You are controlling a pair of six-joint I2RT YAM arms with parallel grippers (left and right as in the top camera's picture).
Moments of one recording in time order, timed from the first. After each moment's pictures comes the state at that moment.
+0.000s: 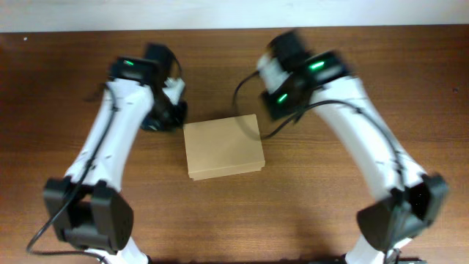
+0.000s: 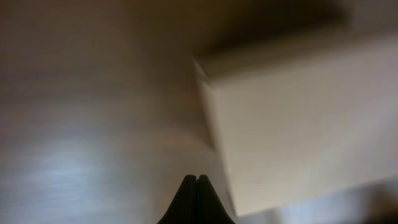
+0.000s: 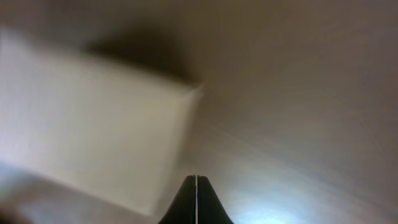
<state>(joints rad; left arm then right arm) -0.16 1.83 1.75 -1.39 0.08 -0.10 0.35 1.84 1.89 -1.26 -0.10 0.00</state>
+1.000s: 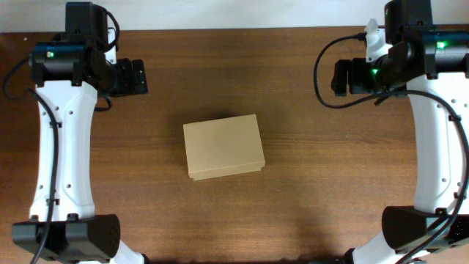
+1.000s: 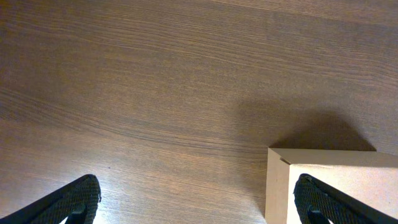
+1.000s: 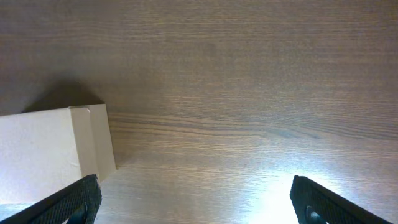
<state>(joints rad) 0.00 1.76 2.01 -1.39 -0.11 -0.14 0.00 1.77 2.09 -1.51 -0.08 0.02</state>
